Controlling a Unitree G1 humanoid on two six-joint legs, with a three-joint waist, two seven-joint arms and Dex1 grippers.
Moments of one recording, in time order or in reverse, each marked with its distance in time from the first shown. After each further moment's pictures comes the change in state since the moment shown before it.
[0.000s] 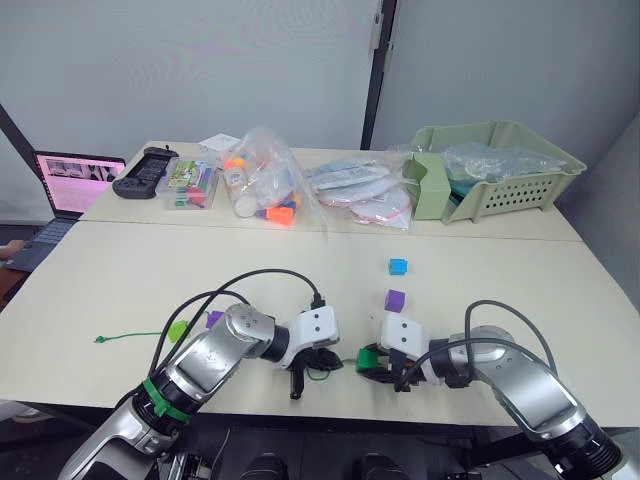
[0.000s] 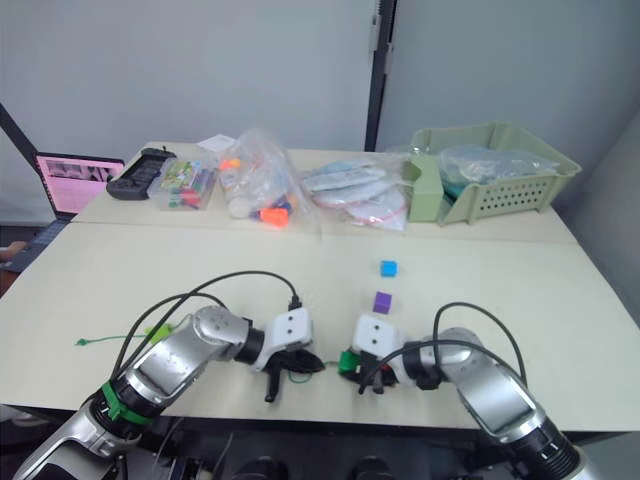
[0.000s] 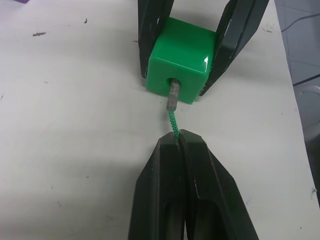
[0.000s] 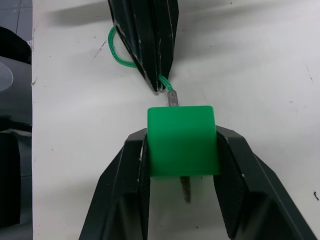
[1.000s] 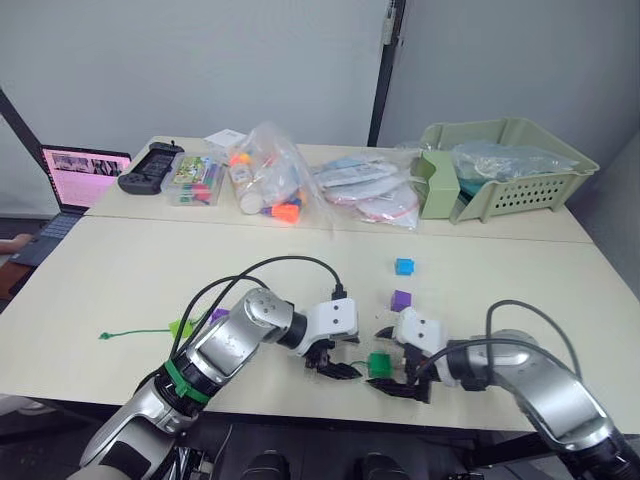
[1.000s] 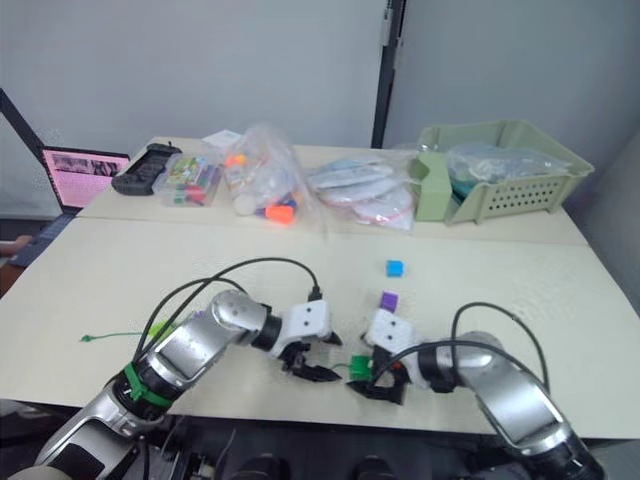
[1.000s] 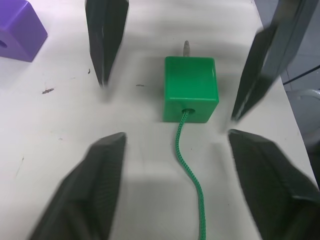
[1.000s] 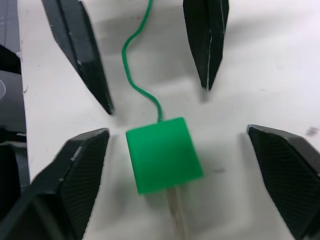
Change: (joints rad) left arm -0.120 -0.079 -0.043 0.070 0.049 -0.068 -0.074; right arm 0.105 -0.073 -0.160 -0.136 0.088 0.080 -0.035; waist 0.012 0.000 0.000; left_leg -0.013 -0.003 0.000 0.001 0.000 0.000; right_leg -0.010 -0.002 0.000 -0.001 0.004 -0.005
